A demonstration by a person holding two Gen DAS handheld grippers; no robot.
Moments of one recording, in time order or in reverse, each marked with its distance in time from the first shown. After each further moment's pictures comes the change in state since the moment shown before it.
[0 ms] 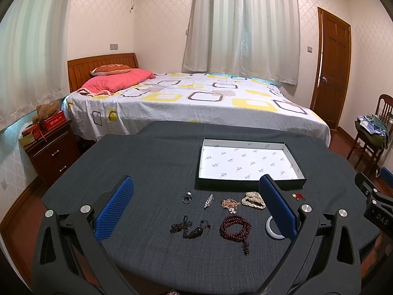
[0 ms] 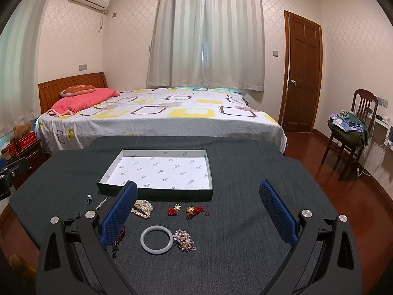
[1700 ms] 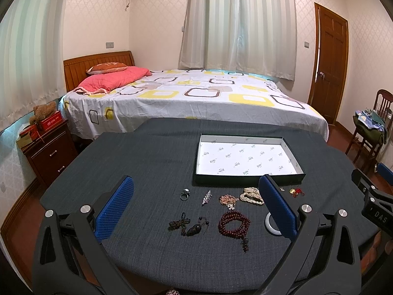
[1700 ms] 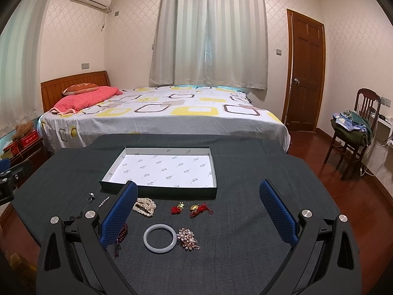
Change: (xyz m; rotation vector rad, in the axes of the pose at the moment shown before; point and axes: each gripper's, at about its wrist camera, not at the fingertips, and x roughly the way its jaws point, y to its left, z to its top) left arm 0.000 -0.003 -0.016 0.009 0.013 -0.009; right arm 0.004 0.008 -0.005 -0.002 0.012 0.018
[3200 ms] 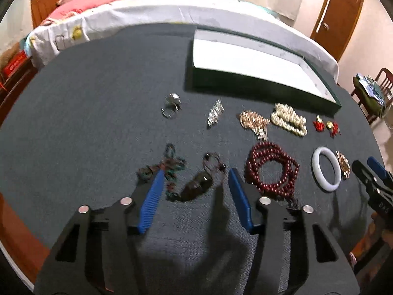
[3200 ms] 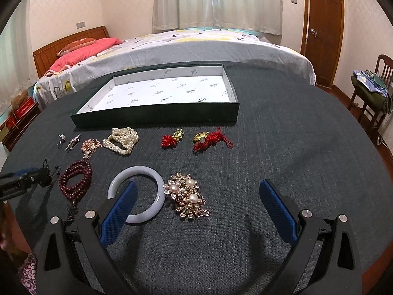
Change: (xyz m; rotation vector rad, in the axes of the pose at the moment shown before) left arm 0.167 0.027 -0.095 -0.020 0.471 -0.138; right arm 0.125 -0.004 -0.095 0.020 0.317 0.066
